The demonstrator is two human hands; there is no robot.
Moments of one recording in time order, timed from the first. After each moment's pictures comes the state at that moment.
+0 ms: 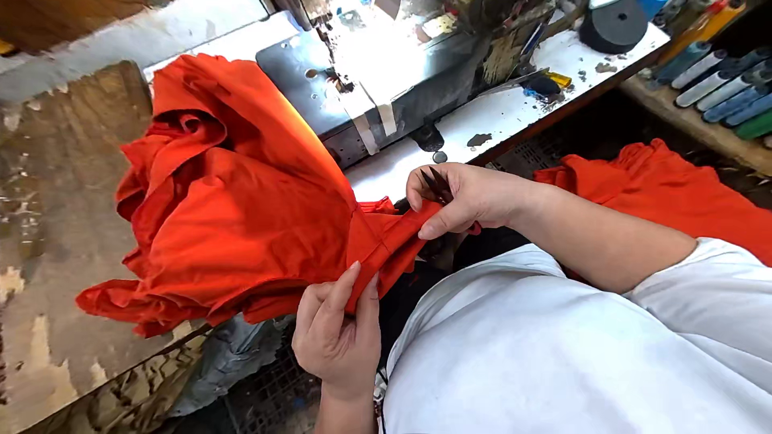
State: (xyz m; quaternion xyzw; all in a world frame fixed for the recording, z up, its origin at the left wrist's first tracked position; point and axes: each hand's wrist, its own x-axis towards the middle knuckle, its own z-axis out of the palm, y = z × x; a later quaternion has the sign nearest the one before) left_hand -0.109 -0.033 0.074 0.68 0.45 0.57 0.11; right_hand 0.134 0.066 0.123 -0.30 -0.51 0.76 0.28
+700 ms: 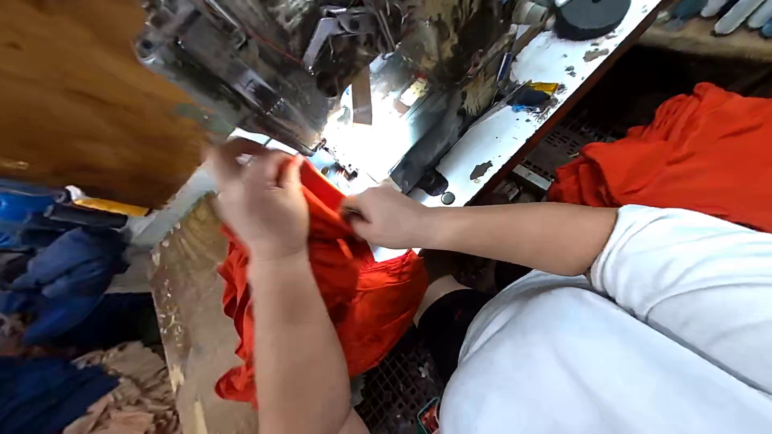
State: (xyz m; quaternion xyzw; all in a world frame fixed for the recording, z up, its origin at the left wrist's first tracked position) left_hand -0.131 0.228 0.175 0.84 0.38 0.34 -0.19; right_hand 0.057 0.140 0.139 -0.42 -0.74 0.34 0.40
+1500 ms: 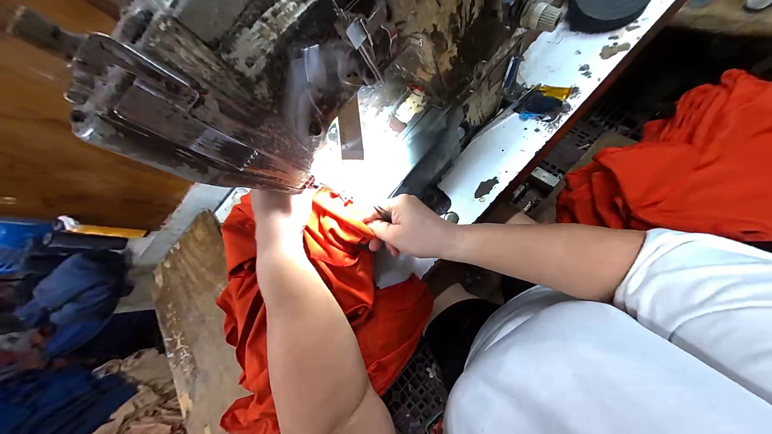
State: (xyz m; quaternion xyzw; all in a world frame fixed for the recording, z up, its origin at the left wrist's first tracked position) left_hand -0.076 0.272 0.177 0.78 0.61 0.15 0.04; right_hand 0.088 0.160 0.115 -0.45 -0.53 0.56 0.45
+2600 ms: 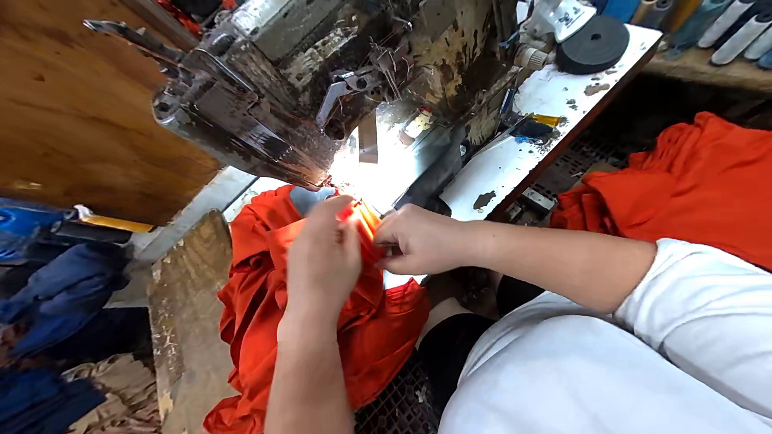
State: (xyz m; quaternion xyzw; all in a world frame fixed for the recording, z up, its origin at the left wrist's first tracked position) left_hand -0.081 0.169 0.182 0.86 0.43 0.24 0.11; right_hand 0.106 0.147 0.137 -0.34 -0.79 0.35 0.38
